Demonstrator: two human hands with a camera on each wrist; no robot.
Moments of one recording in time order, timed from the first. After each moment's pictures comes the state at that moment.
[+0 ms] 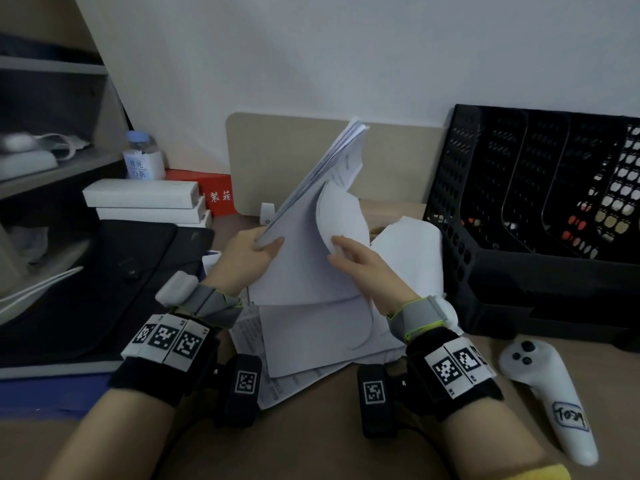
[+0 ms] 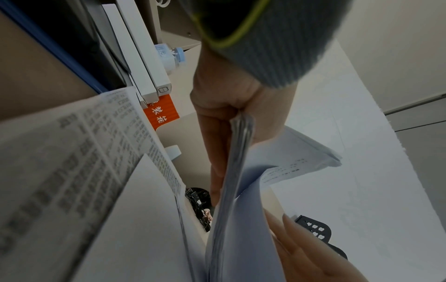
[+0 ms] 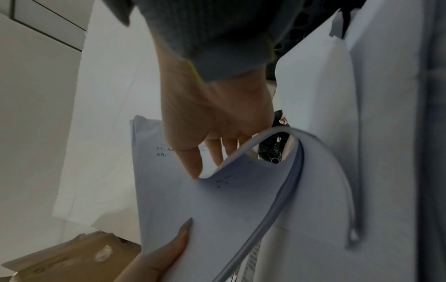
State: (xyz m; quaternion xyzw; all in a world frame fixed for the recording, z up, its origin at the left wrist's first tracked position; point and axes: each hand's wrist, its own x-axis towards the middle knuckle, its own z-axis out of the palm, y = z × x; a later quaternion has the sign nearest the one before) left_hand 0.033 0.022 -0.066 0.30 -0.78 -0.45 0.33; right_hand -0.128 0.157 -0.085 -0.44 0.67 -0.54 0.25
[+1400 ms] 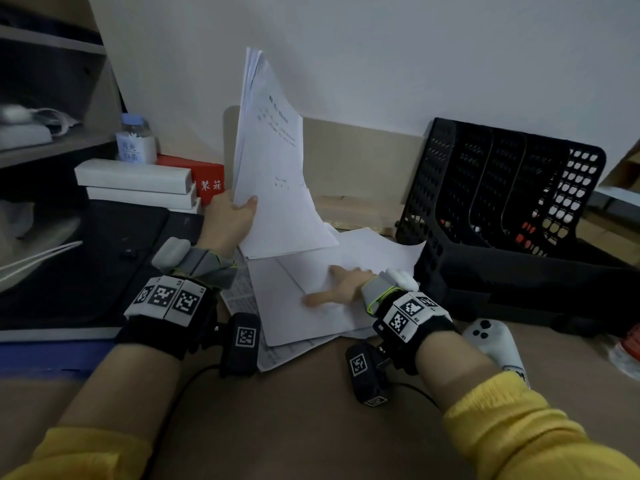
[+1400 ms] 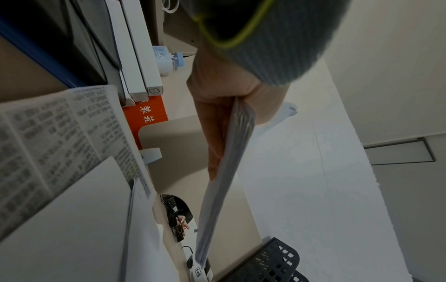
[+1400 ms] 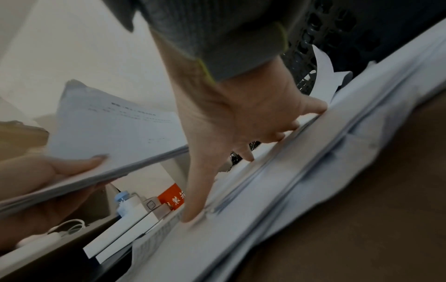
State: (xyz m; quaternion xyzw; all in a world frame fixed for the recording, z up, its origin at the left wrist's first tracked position) left_hand 0.040 0.010 -0.049 0.32 -0.66 -0.48 0.47; right_hand -0.103 0.164 -0.084 -0.37 0.91 0.03 0.19
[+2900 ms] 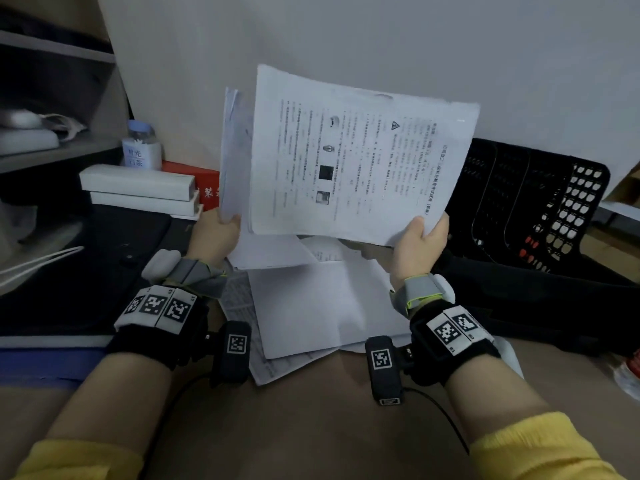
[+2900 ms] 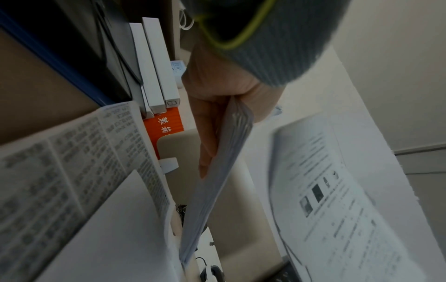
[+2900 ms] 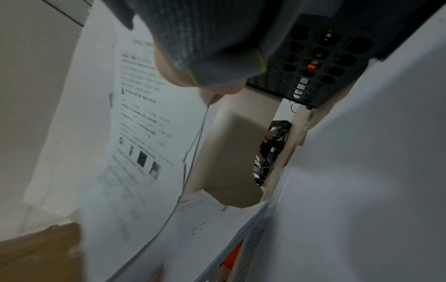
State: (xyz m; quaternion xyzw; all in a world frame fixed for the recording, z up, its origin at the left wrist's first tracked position) left_hand 0.054 0.001 -0.055 0.38 -0.67 -0.47 0.43; right_hand -0.144 0.179 -0.041 -0.21 0.57 -0.77 -0.20
